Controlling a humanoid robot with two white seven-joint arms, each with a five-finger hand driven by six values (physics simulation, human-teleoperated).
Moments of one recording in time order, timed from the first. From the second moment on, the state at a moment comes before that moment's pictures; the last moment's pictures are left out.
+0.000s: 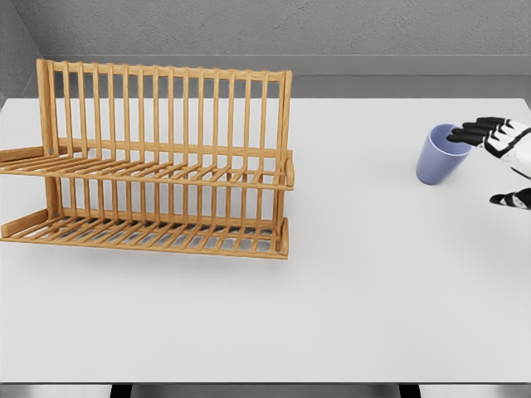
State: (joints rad) left arm 0.06 0.00 -0.20 -0.16 0.15 -0.01 -0.19; right arm 0.00 -1.12 0.07 -1.68 0.20 -0.61 0.14
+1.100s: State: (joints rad) left arm 0.06 0.00 -0.20 -0.16 0.15 -0.01 -0.19; right arm -0.80 -0.94 0.61 -1.20 0.19 -0.58 0.61
